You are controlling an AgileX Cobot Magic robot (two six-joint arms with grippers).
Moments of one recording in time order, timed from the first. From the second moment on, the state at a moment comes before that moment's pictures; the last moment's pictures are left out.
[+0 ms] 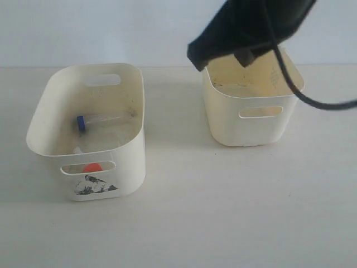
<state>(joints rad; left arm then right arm) -0.04 0.00 0.00 0.21 0.27 -0.02 0.71 1.47 -1.46 -0.37 1.22 0.25</state>
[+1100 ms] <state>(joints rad) -0.04 0.00 0.00 0.21 0.27 -0.02 0.71 1.01 -1.01 -0.43 0.84 0.34</state>
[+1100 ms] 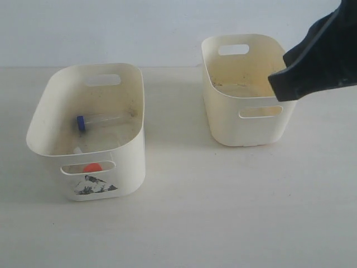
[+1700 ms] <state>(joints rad) -0.04 0.00 0.00 0.21 0.27 -0.02 0.71 1.01 -1.01 -0.43 0.84 0.34</state>
